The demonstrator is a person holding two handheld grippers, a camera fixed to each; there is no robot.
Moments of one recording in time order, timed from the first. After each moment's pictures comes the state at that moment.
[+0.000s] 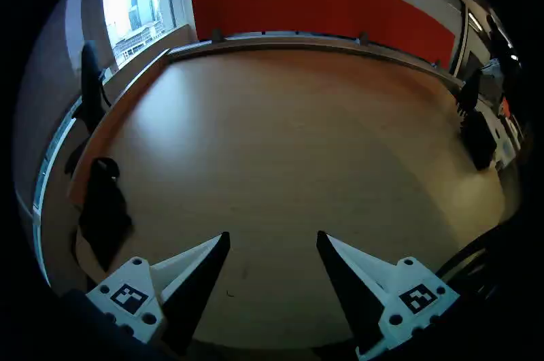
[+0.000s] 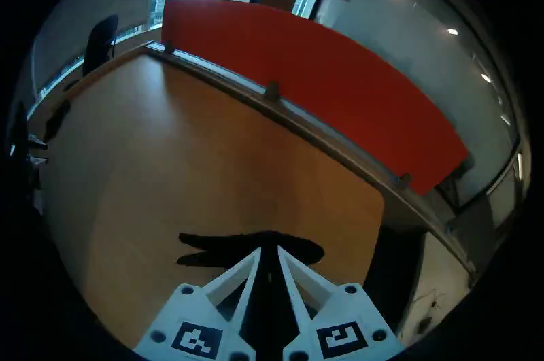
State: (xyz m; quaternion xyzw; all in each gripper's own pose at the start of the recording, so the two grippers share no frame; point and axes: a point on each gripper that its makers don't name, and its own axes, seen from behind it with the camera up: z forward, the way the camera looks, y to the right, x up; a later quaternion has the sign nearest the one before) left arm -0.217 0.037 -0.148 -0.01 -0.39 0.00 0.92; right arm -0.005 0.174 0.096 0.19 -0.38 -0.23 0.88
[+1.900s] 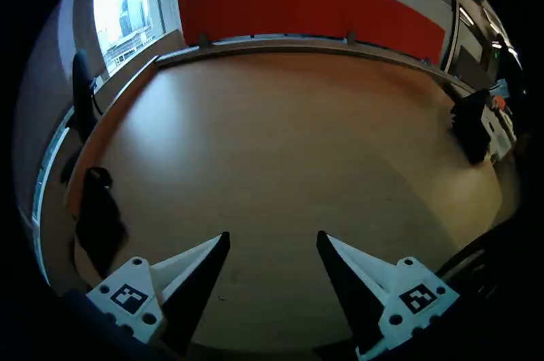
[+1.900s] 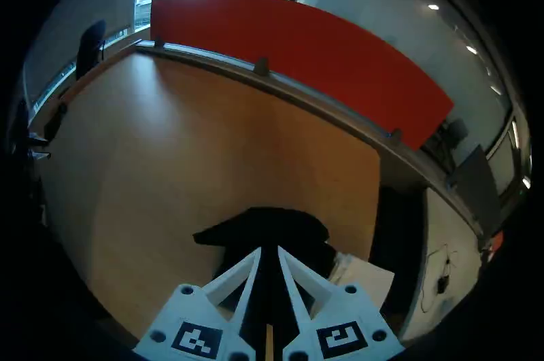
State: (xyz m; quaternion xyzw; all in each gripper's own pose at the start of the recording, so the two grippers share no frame) left arm -0.213 0.049 -0.146 -0.04 -0.39 0.01 0.92; right arm -0.037 0.211 -0.002 0.15 -0.41 -0.19 0.88
